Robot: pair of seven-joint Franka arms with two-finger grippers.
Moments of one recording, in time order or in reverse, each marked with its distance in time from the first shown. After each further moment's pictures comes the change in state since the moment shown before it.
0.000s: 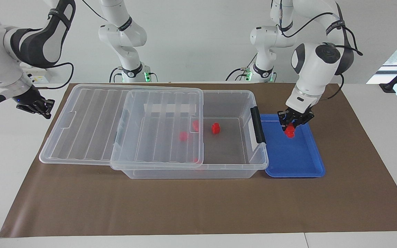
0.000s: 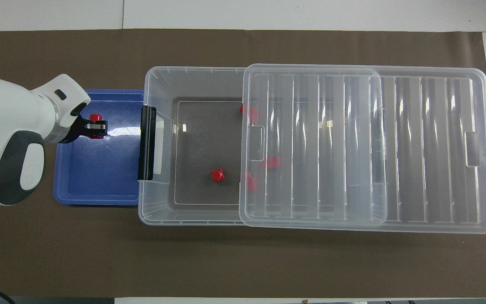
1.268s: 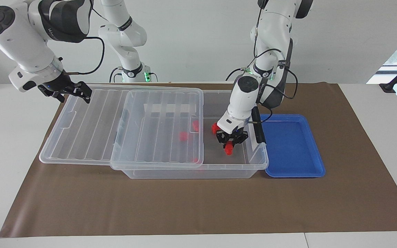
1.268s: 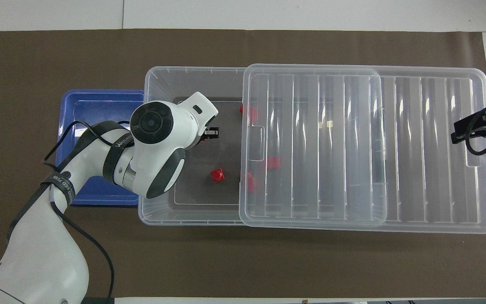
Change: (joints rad) left arm -0.360 0.266 -0.014 0.140 -0.004 0.158 -0.387; right arm 0.014 -0.012 0.241 0.218 0.007 -0.335 0.337
